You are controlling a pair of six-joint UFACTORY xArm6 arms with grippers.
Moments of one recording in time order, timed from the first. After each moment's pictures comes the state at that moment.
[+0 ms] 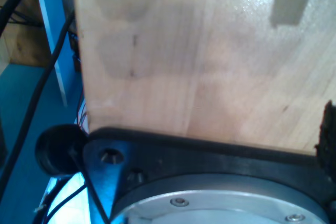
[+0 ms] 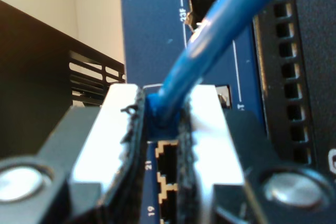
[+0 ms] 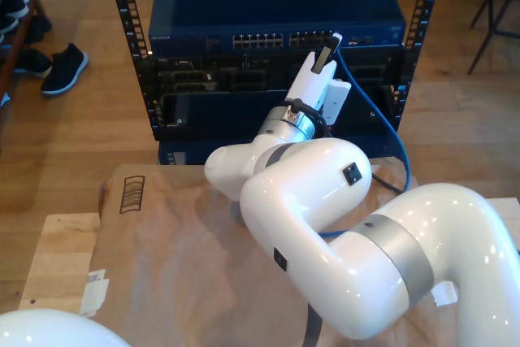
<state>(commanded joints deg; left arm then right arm) 98.2 -30.0 -5.3 6.4 58.6 -4.2 34.1 62.3 -107.1 61.9 -78.5 61.1</state>
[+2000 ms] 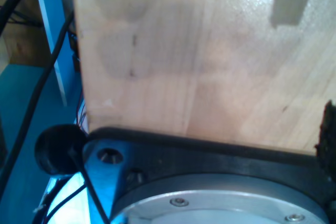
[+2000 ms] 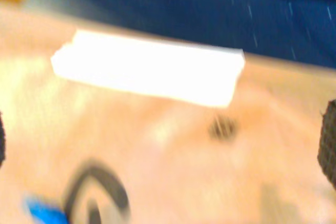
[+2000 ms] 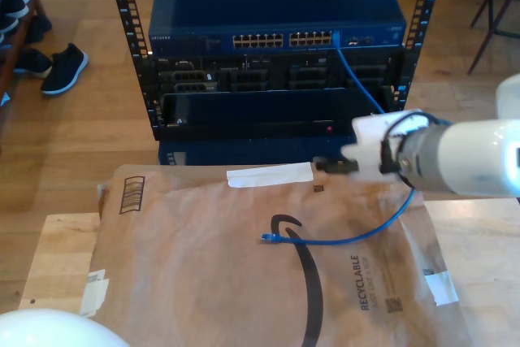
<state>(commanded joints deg) 98.2 -30.0 -5.3 6.3 58.6 -4.2 -4.8 -5.6 -44.5 -120.4 -30.1 107.5</state>
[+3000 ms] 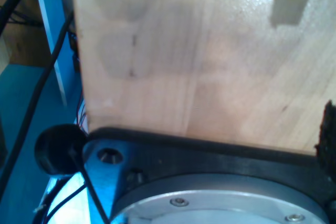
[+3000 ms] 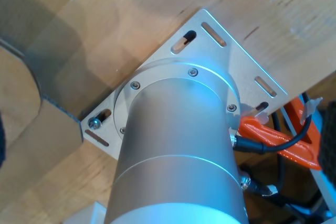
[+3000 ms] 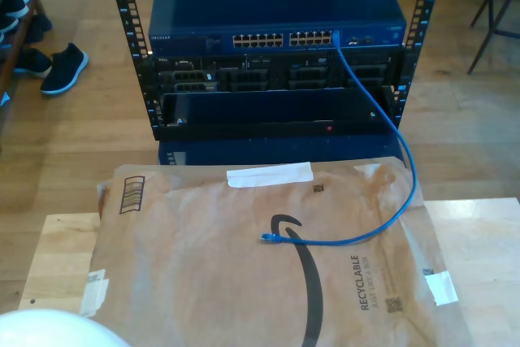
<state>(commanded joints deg) 98.2 -30.0 -5.3 6.3 58.6 -4.2 -46.0 -23.6 -37.6 -176.0 -71.5 178.6</state>
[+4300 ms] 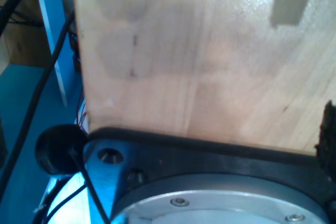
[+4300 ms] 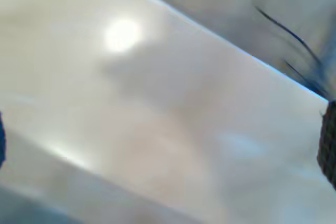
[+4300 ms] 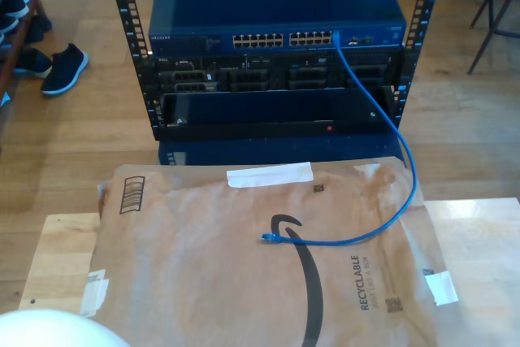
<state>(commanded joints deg) 98.2 -30.0 -5.3 6.3 58.6 -4.2 -32.9 -30.3 -33.0 -8.4 67.1 32.5</state>
